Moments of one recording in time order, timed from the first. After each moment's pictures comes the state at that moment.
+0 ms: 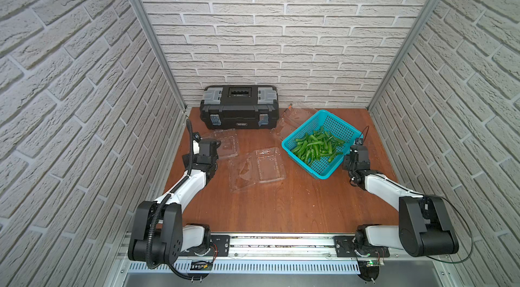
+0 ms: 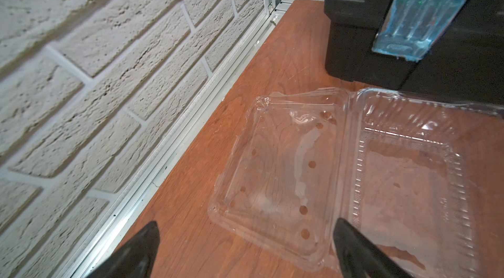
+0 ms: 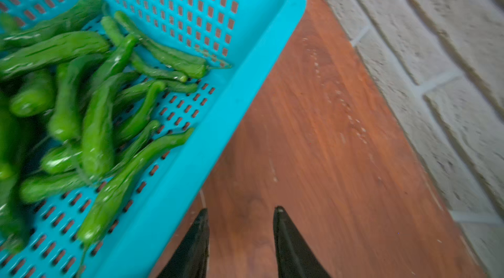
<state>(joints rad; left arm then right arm) -0.09 1.27 0.64 -0.08 -0.61 -0.26 0.02 1.35 0.56 0.05 0.31 0.09</state>
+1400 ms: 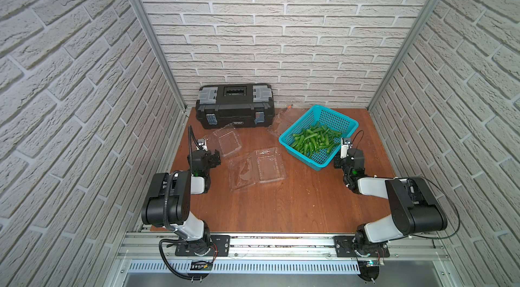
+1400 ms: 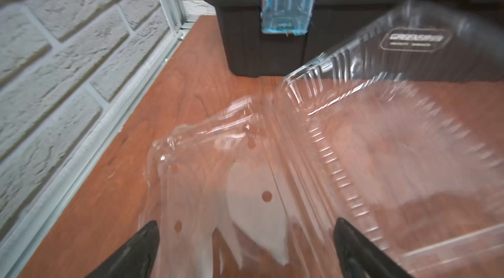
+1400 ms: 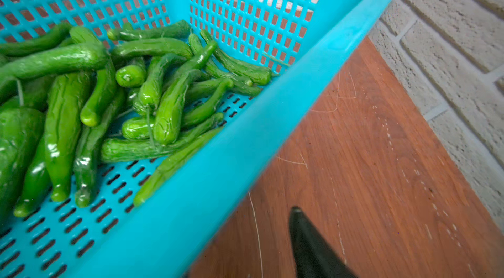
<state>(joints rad) 0.06 1.57 0.39 0.75 -0.10 0.02 0.02 1.52 0.42 0.58 0.18 -0.06</state>
